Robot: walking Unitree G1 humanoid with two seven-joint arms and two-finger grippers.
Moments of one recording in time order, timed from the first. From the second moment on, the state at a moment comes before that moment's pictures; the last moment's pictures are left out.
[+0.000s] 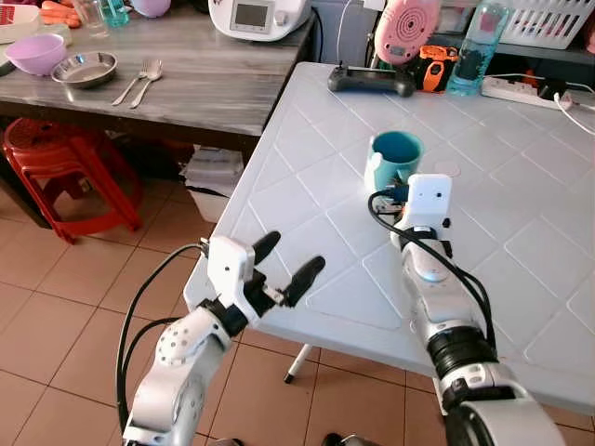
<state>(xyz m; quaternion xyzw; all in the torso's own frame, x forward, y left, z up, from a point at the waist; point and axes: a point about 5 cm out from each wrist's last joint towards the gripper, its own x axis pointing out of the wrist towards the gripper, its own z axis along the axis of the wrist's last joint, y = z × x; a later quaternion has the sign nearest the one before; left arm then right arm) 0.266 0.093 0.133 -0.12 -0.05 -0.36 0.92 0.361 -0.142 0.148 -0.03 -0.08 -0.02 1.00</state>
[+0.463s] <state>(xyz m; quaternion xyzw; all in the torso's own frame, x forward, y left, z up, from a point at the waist) 0.300 0.125 0.121 -0.08 -0.02 -0.16 0.98 0.316 -0.156 0.149 -0.02 -0.10 -0.02 0.99</state>
